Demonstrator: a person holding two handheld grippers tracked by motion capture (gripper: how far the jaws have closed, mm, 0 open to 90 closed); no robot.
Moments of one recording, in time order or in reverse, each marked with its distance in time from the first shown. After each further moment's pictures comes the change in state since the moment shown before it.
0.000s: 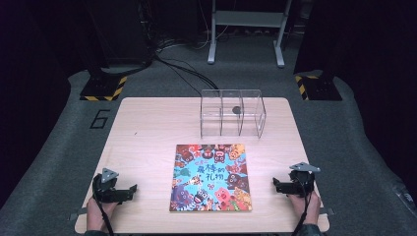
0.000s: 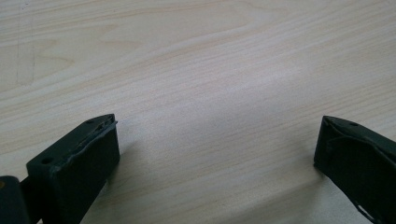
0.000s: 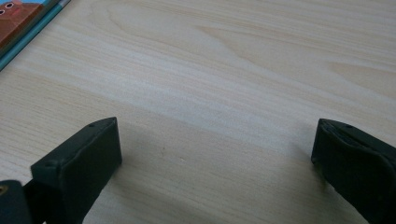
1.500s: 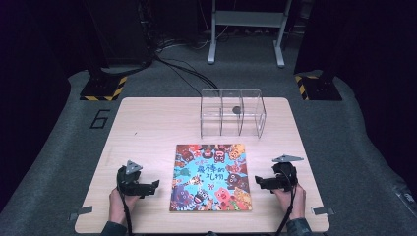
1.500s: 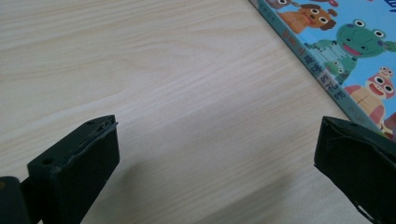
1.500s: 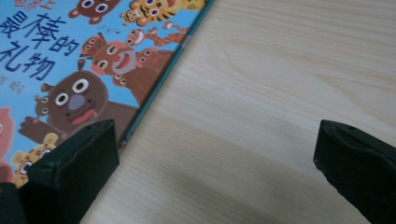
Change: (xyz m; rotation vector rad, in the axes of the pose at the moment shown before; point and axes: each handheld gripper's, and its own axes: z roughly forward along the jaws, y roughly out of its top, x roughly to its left) left arm -0.061 0.041 0.023 0.022 -0.118 0.045; right arm 0.050 0.043 -0.005 0.069 0.186 -0.033
